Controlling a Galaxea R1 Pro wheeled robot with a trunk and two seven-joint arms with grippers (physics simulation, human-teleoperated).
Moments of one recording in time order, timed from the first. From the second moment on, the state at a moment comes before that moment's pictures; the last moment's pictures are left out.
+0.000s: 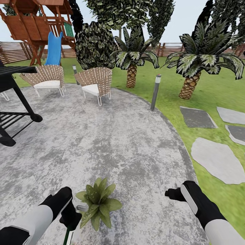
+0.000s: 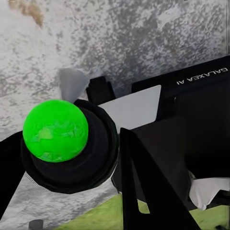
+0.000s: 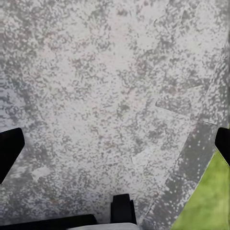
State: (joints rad) left arm -0.76 0.12 -0.28 -0.29 -0.23 1.00 -0.62; right arm -0.56 -0.17 0.07 -0.87 -0.36 0.91 -0.13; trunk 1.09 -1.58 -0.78
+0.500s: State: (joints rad) left arm -0.77 0.12 -0.28 -0.29 -0.23 1.00 -0.62; right arm -0.56 -0.17 0.07 -0.87 -0.36 0.91 -0.13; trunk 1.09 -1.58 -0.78
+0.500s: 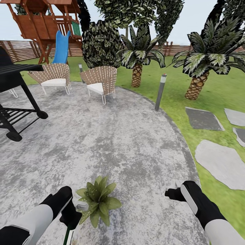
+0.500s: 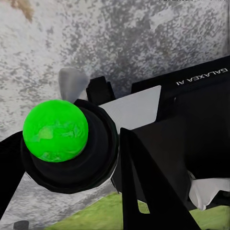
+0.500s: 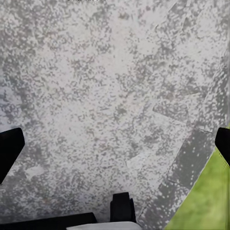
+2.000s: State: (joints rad) left arm -0.76 0.12 -0.28 -0.29 -0.23 1.00 -0.62; right arm -0.56 -0.17 0.07 -0.87 -0.36 0.91 -0.13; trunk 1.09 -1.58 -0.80
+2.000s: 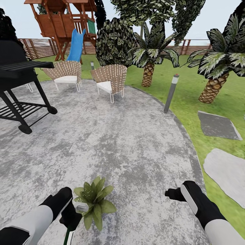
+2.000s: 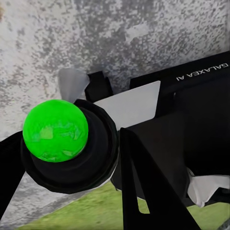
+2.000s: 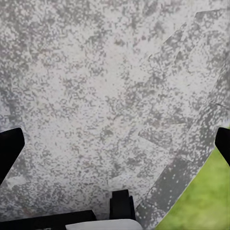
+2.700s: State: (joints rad) left arm -0.76 0.12 -0.27 -0.29 -0.24 1.00 -0.62; right arm -0.56 -0.17 0.07 -0.87 -0.36 0.91 -0.13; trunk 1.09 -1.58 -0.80
